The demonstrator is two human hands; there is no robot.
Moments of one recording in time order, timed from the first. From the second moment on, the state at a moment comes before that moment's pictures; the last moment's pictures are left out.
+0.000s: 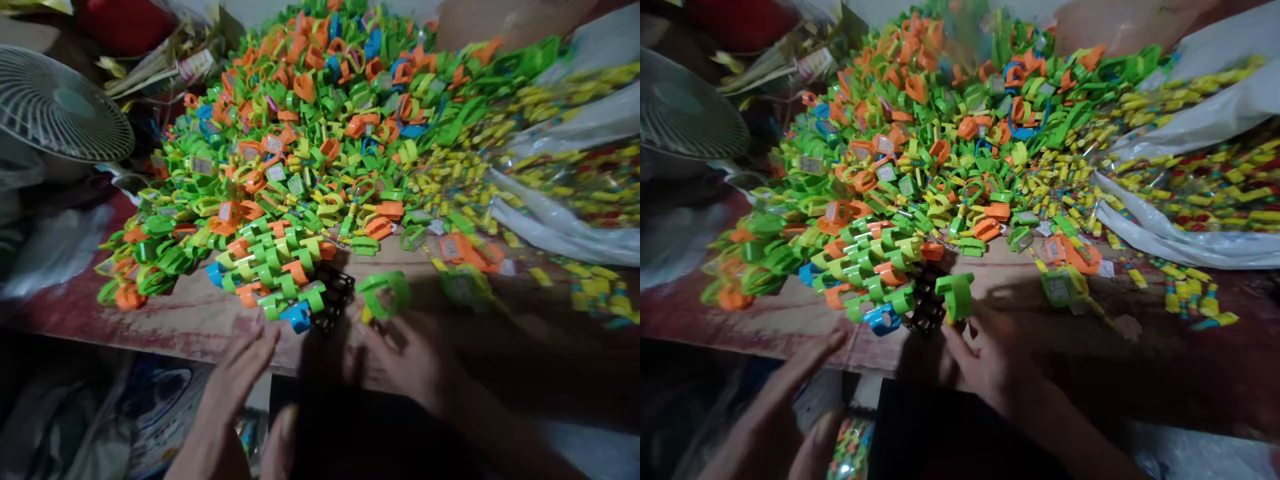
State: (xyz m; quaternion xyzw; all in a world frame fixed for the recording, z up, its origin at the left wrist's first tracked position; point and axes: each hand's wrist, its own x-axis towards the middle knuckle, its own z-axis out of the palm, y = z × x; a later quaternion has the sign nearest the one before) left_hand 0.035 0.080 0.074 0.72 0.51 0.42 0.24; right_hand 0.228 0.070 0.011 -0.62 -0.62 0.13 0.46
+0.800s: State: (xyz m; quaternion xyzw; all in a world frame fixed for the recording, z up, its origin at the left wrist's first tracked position) left_hand 0.055 0.143 0.042 0.83 0.42 0.36 0.05; right_hand 0.225 0.137 -0.008 -0.59 -0.70 0.18 0.36
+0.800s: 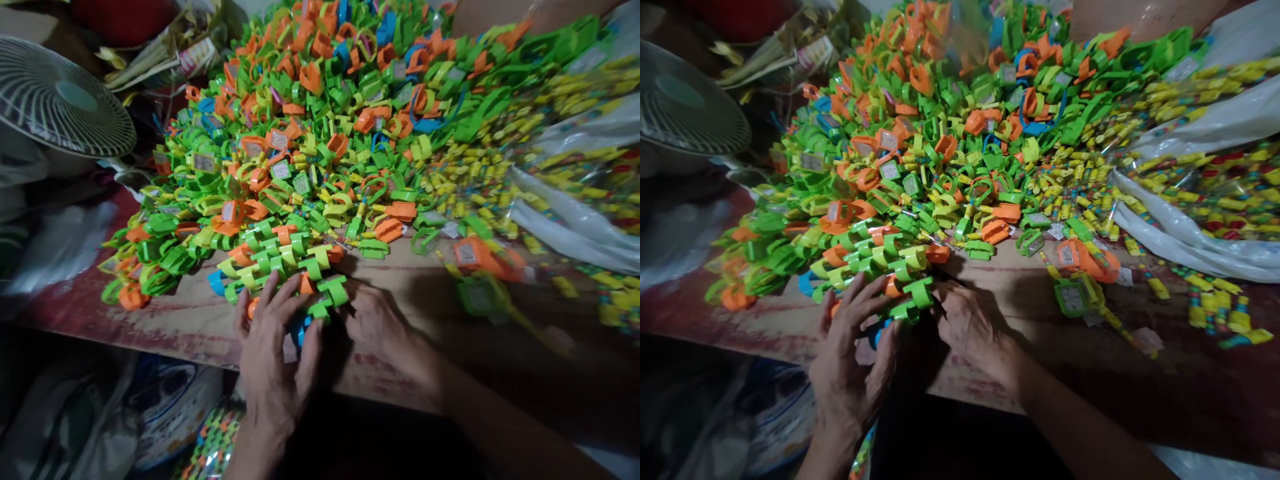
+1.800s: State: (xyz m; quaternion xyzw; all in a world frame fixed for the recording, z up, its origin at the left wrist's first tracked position) left_hand 0.057 0.179 0.061 0.89 0.40 0.15 -0.14; right_hand 0.293 0.150 -0.001 -0.70 -0.68 -0.04 0.23
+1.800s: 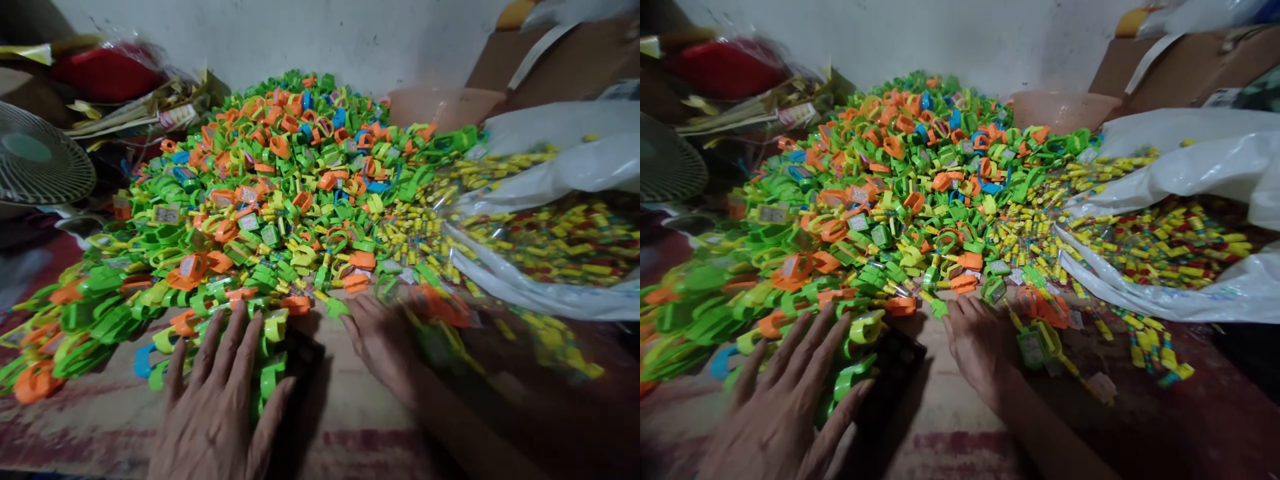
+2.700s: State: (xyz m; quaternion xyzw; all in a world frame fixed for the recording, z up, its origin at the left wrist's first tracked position) left_hand 0.047 0.169 0.067 0.90 0.41 0.13 -0.07; right_hand 0.238 0.095 -0.004 -0.74 -0.66 -0.03 0.13
